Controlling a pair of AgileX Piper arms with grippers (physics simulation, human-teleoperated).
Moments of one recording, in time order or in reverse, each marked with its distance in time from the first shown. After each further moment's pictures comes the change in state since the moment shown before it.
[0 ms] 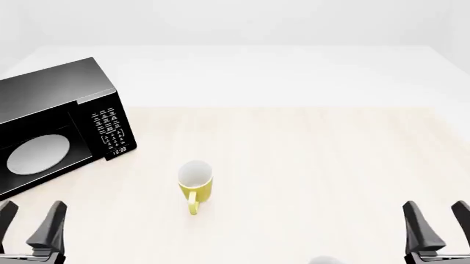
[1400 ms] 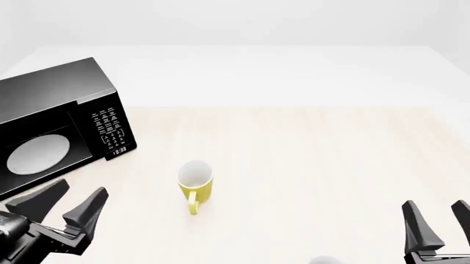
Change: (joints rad) left arm -0.279 0.361 -0.170 0.003 -0.076; right arm 0.004 0.007 -0.003 -0.001 -0.002
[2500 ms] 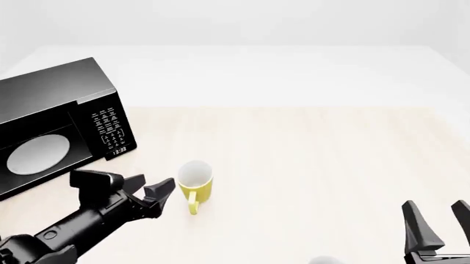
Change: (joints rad) left arm -0.210 0.729 -0.108 -0.377 -0.244; right arm 0.000 0.000 0.000 0.000 0.000
